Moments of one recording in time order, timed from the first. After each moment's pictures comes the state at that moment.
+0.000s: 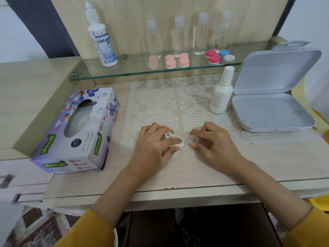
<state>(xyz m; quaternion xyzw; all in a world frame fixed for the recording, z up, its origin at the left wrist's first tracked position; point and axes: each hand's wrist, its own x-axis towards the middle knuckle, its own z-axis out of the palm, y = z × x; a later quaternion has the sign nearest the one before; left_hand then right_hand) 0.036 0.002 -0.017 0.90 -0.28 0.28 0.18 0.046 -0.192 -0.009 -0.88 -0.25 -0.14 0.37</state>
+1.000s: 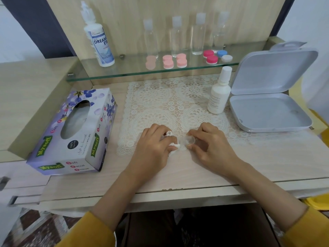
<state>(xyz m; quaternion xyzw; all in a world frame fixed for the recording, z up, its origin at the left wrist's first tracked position) 0.036 -0.004 -0.018 0.90 -0.27 0.30 0.17 0.045 -0.189 -0.011 -0.89 -0.25 -0.15 0.34</state>
